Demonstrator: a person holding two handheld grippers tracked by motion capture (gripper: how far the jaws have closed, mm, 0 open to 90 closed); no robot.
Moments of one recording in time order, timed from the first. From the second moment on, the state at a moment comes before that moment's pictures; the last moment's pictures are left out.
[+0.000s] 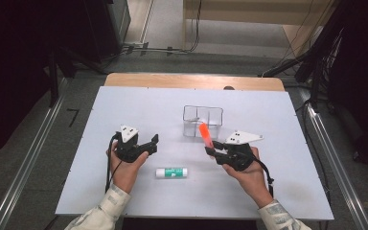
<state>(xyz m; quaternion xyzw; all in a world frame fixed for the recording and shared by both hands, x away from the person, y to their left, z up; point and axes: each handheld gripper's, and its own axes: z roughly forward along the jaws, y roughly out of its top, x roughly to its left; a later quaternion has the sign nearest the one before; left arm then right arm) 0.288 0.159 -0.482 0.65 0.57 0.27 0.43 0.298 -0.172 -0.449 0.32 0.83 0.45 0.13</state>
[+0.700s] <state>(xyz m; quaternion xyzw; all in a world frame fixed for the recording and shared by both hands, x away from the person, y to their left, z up) 0.277 0.173 -0.487 0.65 0.57 0.26 0.43 0.324 -0.181 -0.445 0.36 0.80 0.47 0.14</state>
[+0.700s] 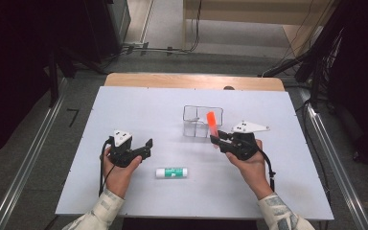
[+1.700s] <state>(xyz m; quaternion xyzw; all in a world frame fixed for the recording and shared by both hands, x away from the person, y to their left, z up) 0.278 0.173 -0.487 0.65 0.57 0.25 0.43 0.373 -0.155 -0.424 0.39 0.76 0.50 0.16</state>
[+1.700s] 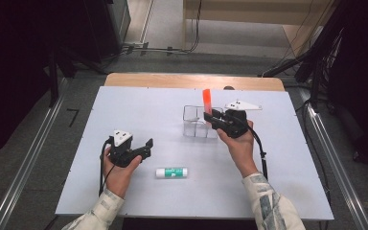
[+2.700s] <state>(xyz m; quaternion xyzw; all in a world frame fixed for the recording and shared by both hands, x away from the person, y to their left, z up) 0.278 0.173 -0.488 0.65 0.57 0.25 0.43 0.395 -0.134 -0.441 0.42 0.76 0.47 0.14</state>
